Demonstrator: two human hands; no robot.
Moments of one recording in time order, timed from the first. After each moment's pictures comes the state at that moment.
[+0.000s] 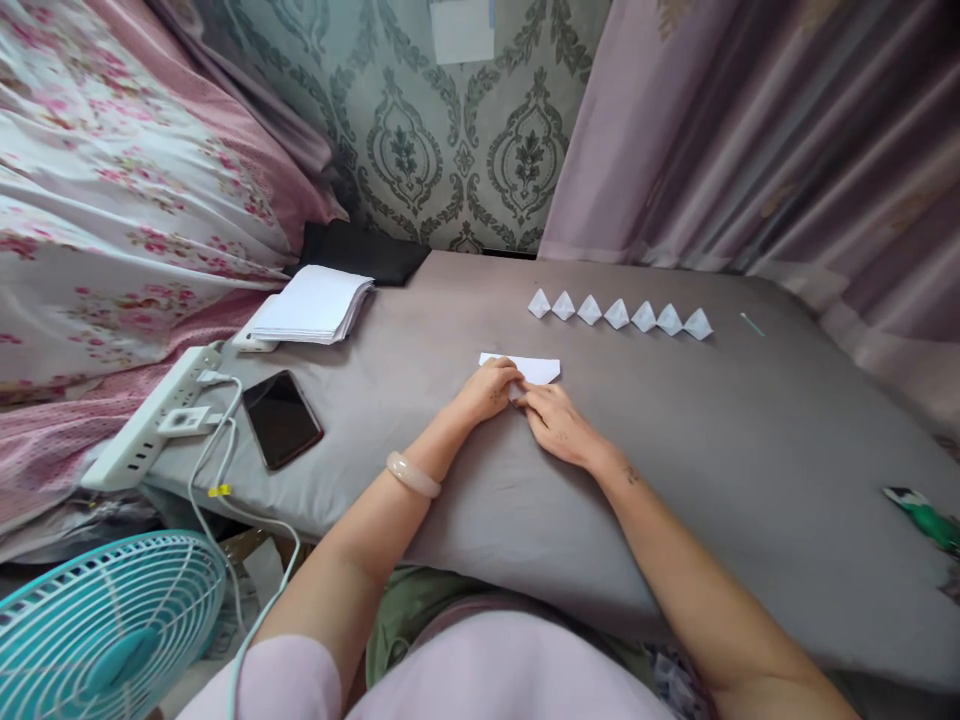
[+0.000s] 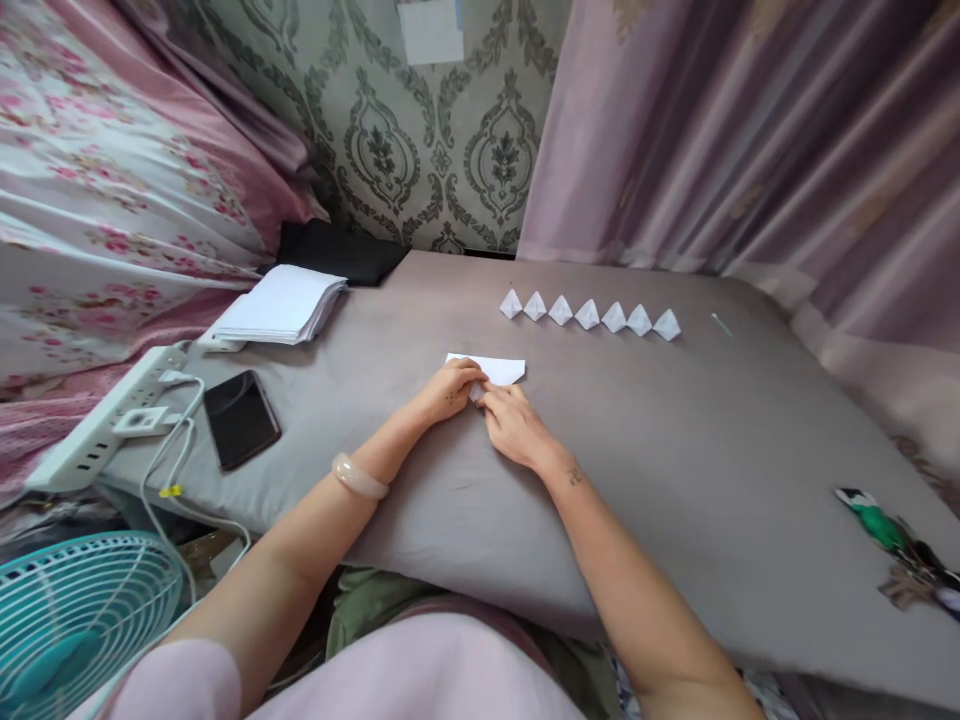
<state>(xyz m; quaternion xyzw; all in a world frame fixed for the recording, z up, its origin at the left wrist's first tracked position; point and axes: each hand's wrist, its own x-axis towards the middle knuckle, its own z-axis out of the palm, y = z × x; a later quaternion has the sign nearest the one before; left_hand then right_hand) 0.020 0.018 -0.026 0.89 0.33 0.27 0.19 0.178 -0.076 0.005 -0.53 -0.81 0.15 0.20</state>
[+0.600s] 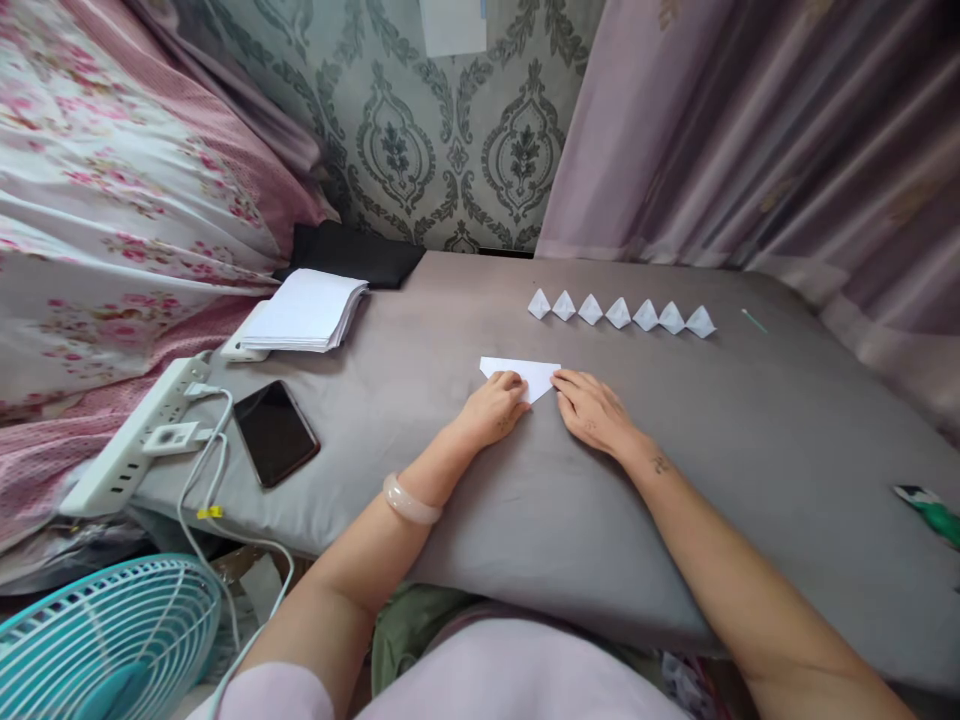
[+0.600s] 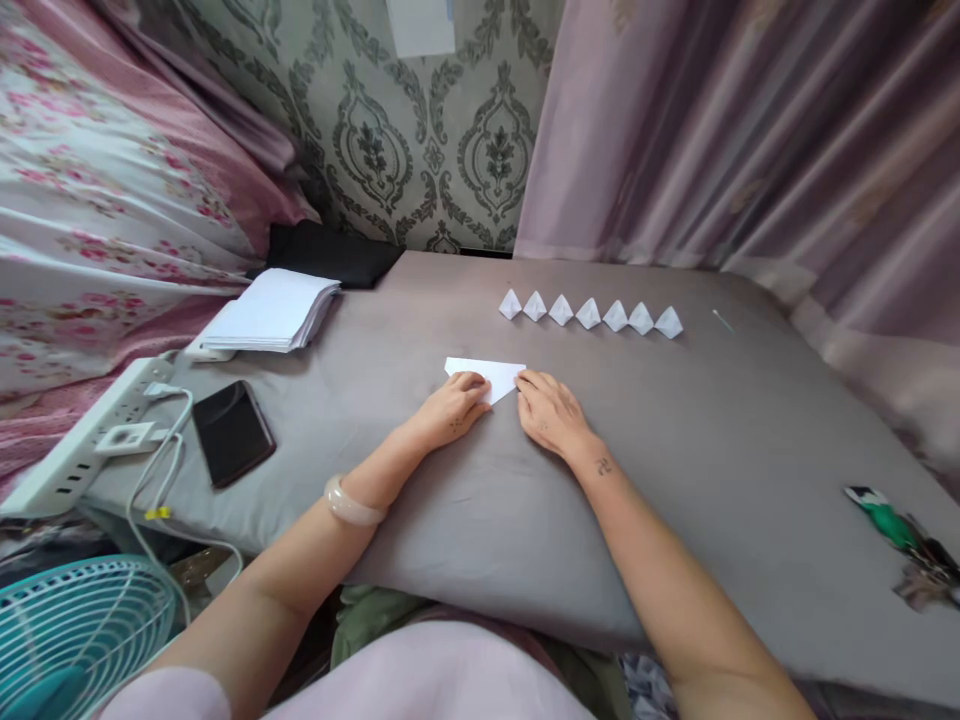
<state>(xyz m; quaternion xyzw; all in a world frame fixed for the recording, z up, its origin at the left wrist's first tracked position) 0.016 -0.013 -0.003 0.92 0.34 0.14 0.12 0.220 -0.059 0.003 -0.61 -0.78 0.04 0.15</state>
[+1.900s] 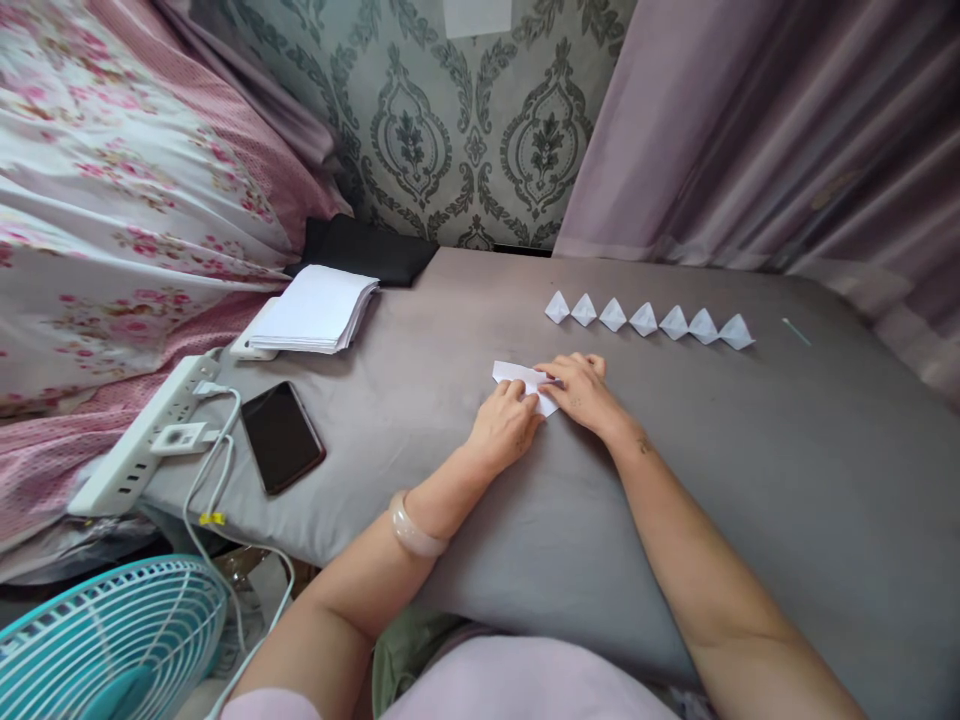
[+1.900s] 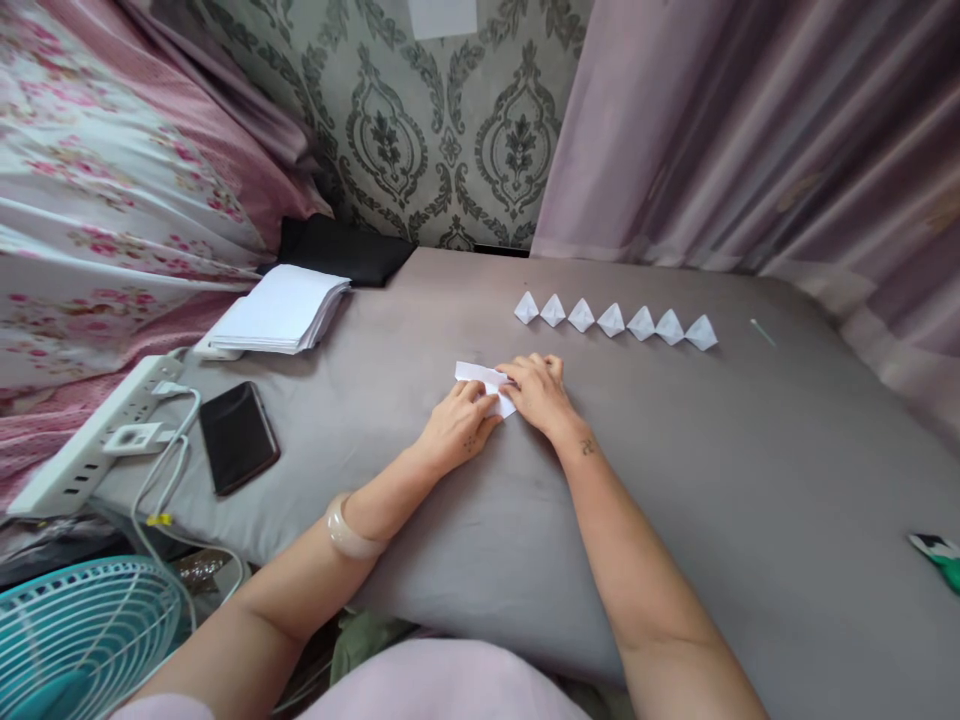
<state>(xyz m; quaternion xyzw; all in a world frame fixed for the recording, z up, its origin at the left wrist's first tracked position) 0.019 -0.024 0.000 0.89 0.43 0.13 0.07 0.196 0.001 0.005 -0.57 -0.80 0.08 0.19</state>
